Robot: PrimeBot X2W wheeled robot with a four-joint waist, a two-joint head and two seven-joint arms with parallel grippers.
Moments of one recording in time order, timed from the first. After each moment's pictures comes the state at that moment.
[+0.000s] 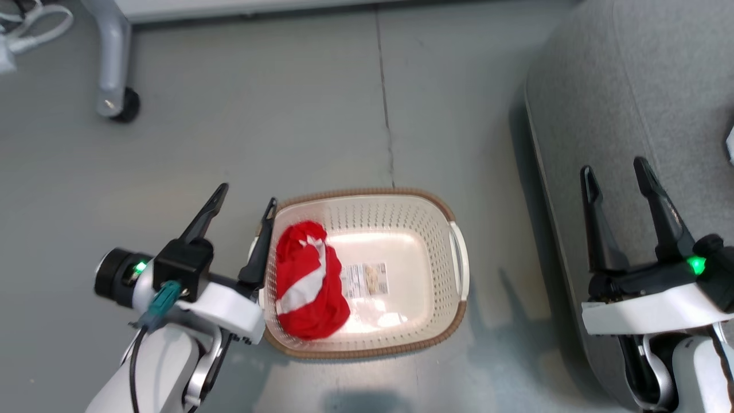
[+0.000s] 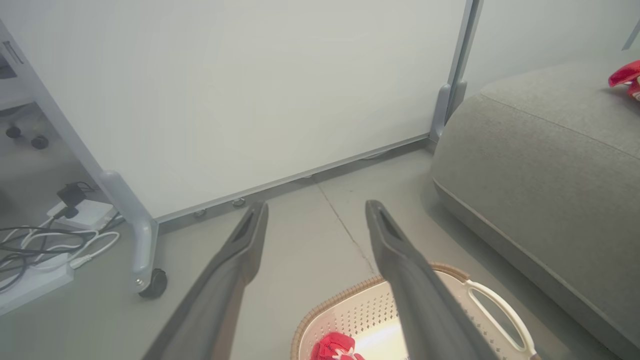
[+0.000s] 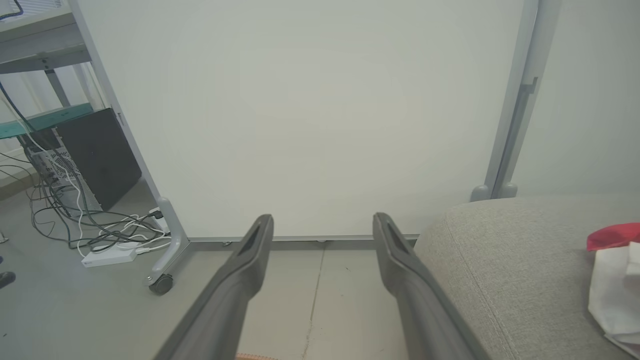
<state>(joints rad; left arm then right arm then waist) -0.34 0.37 -0.55 0.16 -0.41 0.20 -0.21 -0.16 -0.05 0.03 -0.10 0.19 0.13 -0.12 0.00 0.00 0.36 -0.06</state>
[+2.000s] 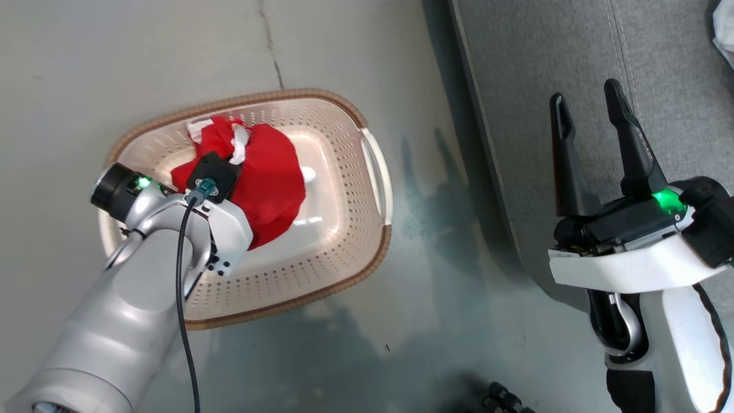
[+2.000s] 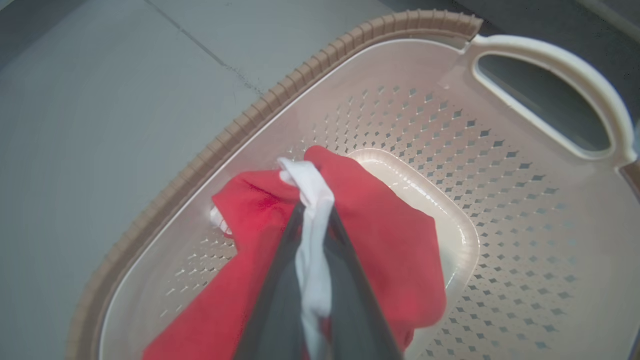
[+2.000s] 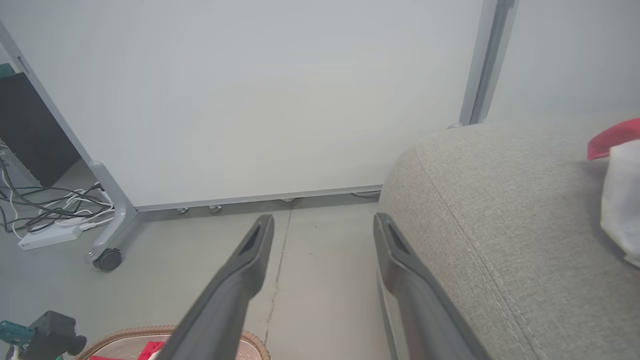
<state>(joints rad) -0.91 0.20 -0.84 1.10 -0.31 -0.02 -0.21 -0.39 -0.05 0.16 -0.03 0.30 0.13 -0.26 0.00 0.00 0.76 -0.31</state>
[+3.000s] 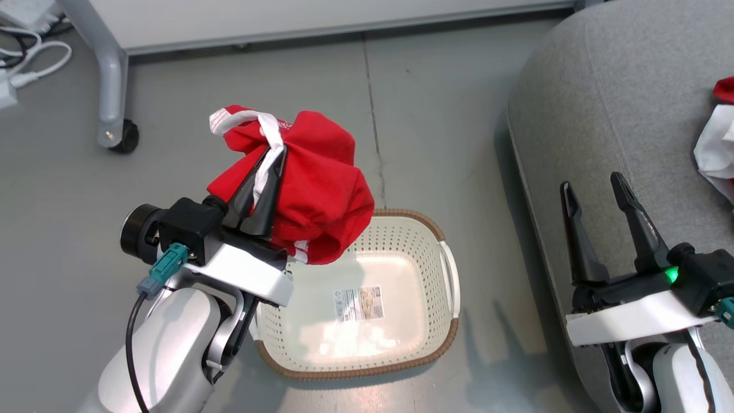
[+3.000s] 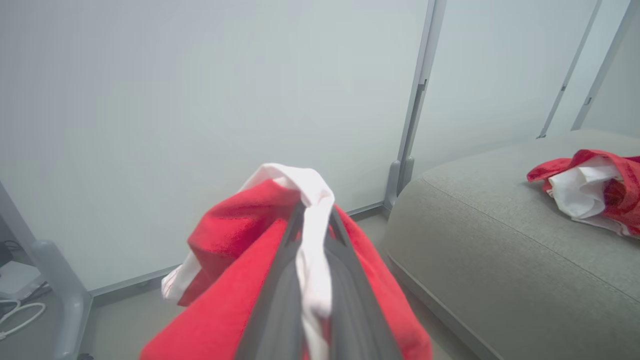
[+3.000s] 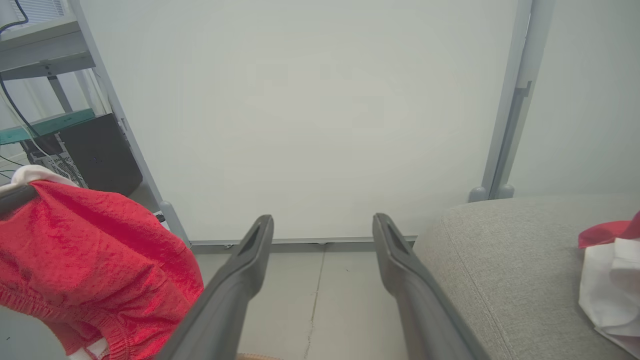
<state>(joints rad) -0.49 0.30 -0.59 0.19 -0.50 0.14 -0.25 -0.18 -0.05 0.07 -0.03 0.20 0.13 -0.16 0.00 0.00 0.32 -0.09</state>
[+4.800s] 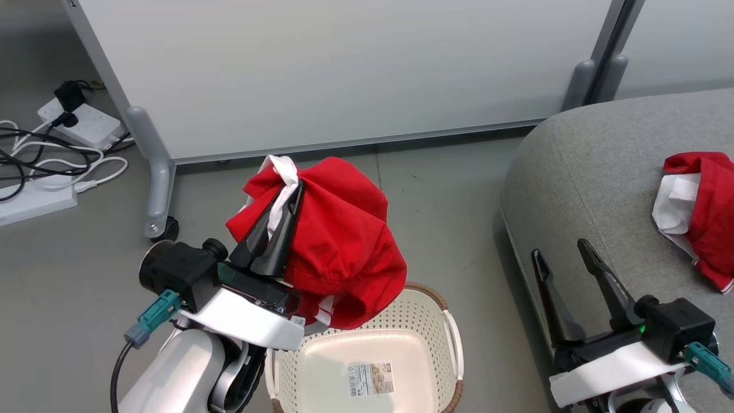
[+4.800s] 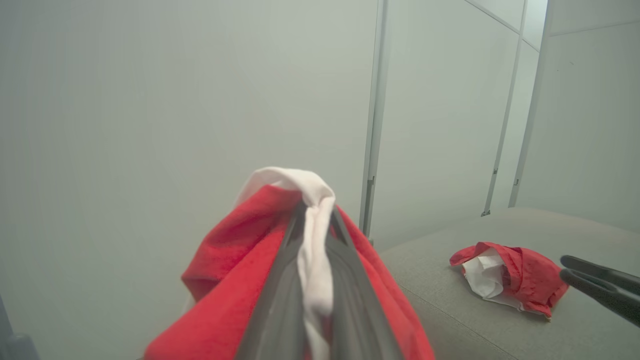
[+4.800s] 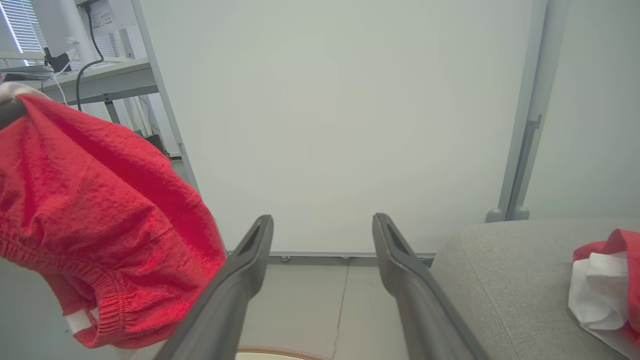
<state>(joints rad) -0.33 0.26 -0.51 0.05 -0.52 0.04 -0.26 -0.01 -0.05 0.12 -0.08 0.21 0.13 -0.08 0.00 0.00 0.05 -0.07</state>
